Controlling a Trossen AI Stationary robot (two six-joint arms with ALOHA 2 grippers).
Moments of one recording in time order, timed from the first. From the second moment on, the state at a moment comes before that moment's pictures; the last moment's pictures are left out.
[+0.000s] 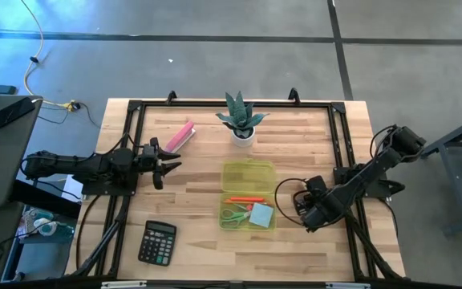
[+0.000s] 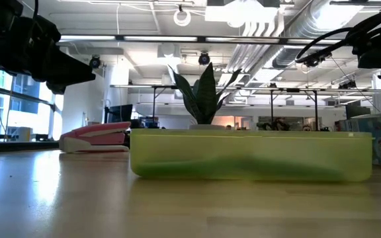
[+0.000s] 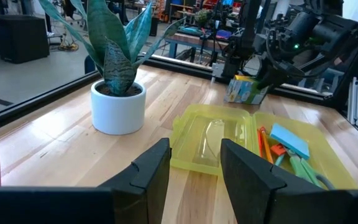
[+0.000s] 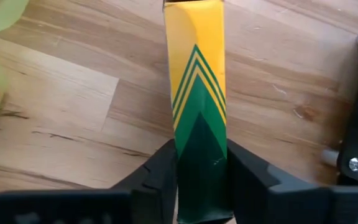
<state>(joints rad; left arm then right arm) 0.11 0.20 0.01 0.05 -0.23 -0.18 0.68 1.44 0.83 -1.11 0.28 1.94</state>
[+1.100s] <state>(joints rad) 0.11 0.20 0.01 0.05 -0.23 -0.18 0.62 1.96 1.51 -1.43 0.73 1.17</state>
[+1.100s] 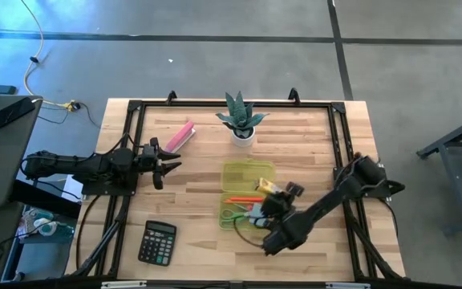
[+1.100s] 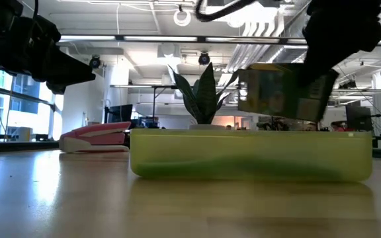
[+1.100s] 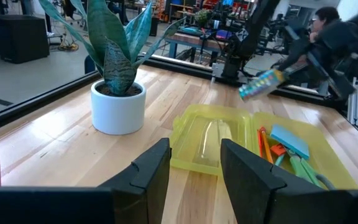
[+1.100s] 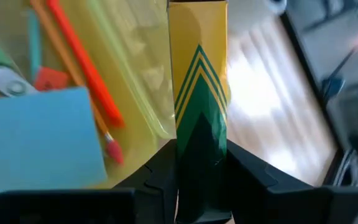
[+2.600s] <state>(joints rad) 0.11 0.20 0.01 0.05 -0.23 -0.18 0.58 2.39 2.00 -1.49 0.78 0.80</state>
